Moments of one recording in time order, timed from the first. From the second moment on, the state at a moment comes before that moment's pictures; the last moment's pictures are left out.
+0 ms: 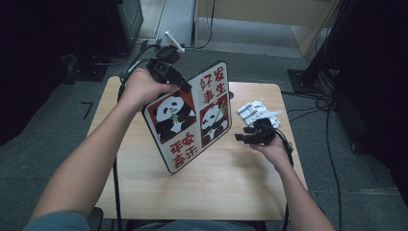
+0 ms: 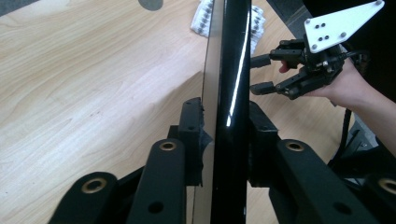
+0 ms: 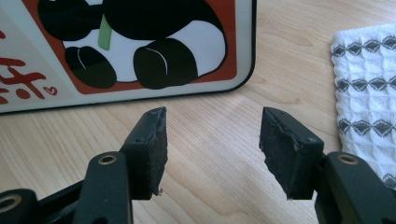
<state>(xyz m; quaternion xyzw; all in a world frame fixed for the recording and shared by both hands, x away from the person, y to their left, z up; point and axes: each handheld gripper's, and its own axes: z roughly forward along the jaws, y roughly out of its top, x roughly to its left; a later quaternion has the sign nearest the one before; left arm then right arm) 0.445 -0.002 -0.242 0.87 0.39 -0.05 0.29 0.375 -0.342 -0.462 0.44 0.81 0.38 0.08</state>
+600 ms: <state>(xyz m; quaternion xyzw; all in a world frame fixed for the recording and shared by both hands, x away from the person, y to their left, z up) 0.450 0.001 -0.244 0.86 0.41 -0.06 0.29 0.379 -0.342 -0.460 0.44 0.81 0.38 0.08</state>
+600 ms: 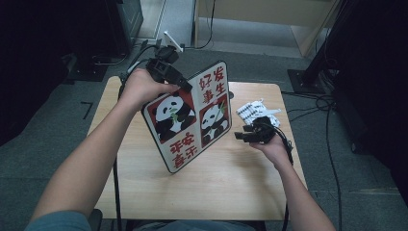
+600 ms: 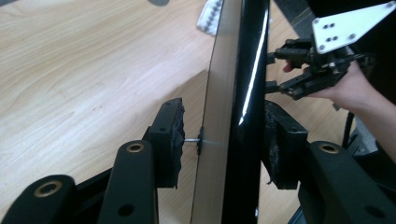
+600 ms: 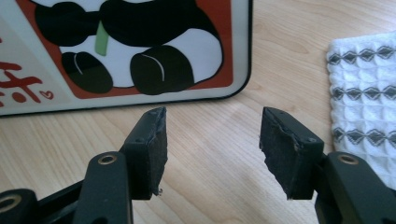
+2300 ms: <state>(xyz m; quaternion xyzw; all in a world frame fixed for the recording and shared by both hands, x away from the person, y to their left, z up) 0.366 0.099 -0.257 0.82 0.41 -0.04 0.40 0.471 -0.419 -0.478 0.52 0.77 0.34 0.13</state>
